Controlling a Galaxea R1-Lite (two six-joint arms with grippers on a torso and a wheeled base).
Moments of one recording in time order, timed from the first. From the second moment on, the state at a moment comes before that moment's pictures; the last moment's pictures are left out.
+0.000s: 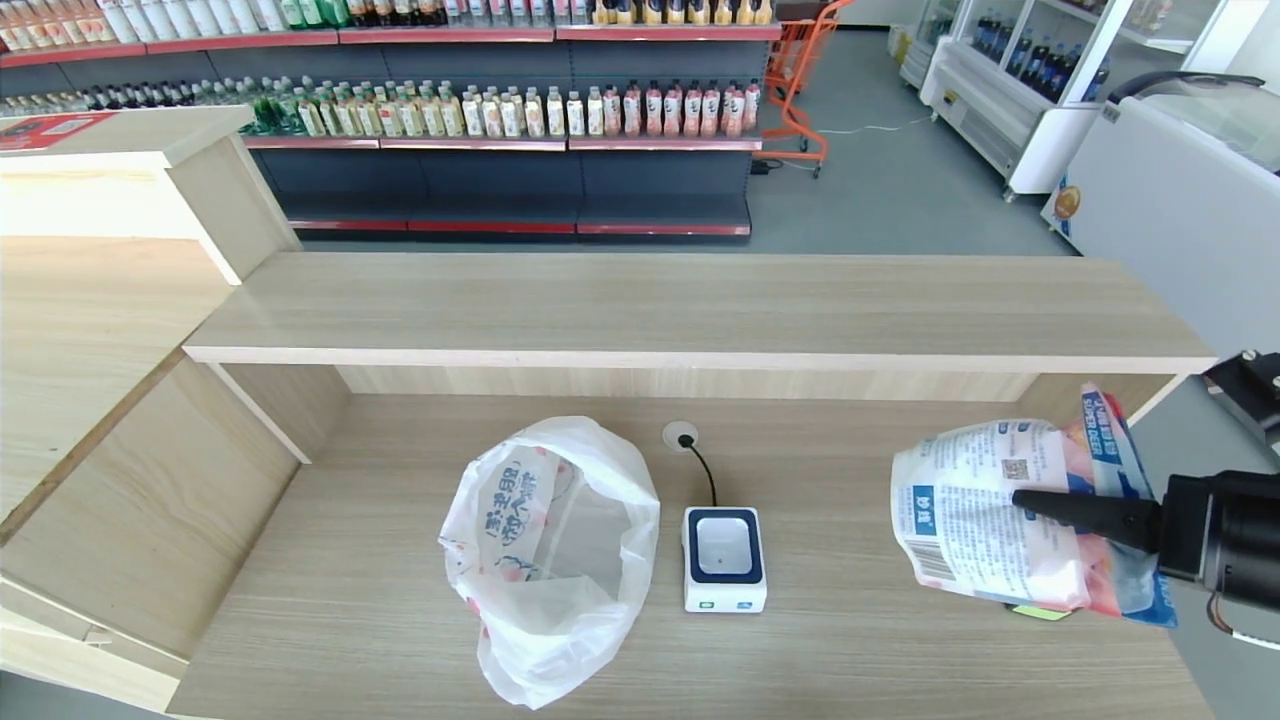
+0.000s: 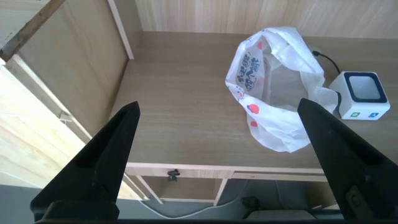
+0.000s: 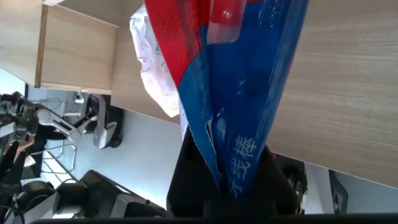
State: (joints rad) left arm 0.00 0.00 0.00 0.00 -0.02 -0.01; right arm 0.08 1.19 -0.53 -0.26 0.52 0.37
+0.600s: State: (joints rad) left arm 0.00 0.00 0.00 0.00 -0.02 0.00; right arm 0.16 1.27 -0.56 -0.15 0.52 0.32
